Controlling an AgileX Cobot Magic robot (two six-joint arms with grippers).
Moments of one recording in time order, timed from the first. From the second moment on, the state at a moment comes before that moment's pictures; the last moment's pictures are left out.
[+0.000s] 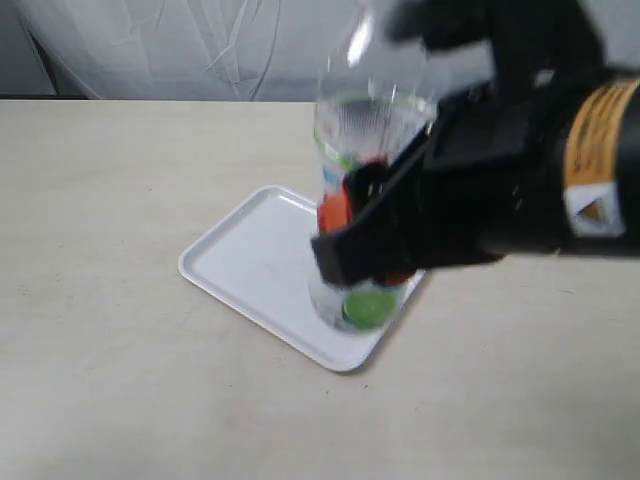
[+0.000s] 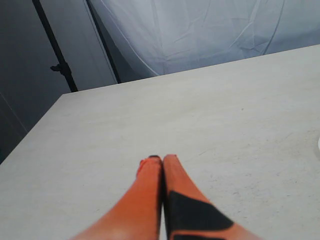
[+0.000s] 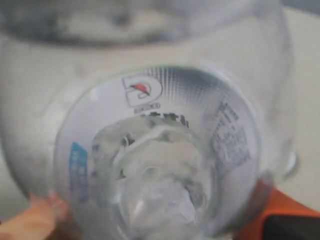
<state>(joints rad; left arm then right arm) 0.04 0.06 0.00 0.23 0.22 -0.04 1.20 1.10 -0.92 -0.41 0.67 0.65</state>
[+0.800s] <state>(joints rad) 0.04 0.06 0.00 0.23 0.22 -0.04 1.19 1.13 -0.85 -0.41 0.54 0.49</state>
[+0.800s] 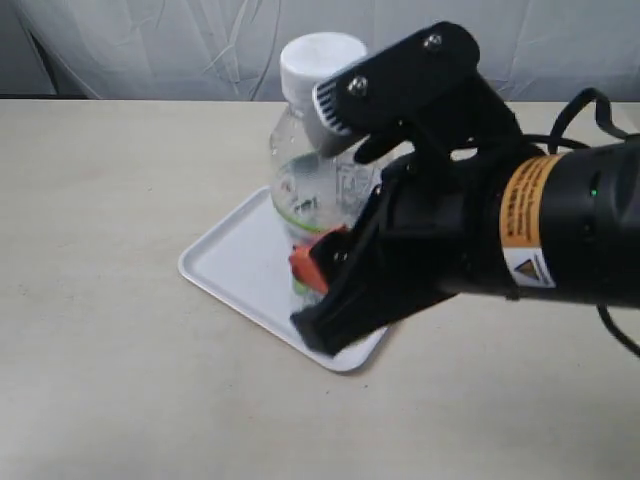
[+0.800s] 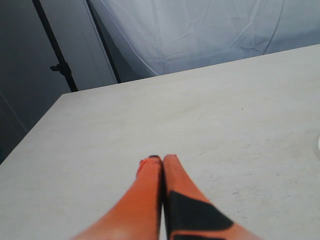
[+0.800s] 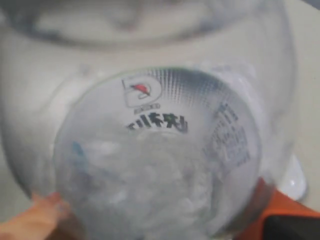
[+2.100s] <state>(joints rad) 0.04 0.06 0.00 0.23 0.22 -0.04 1.22 1.12 -0.87 -0.80 0.49 0.91</state>
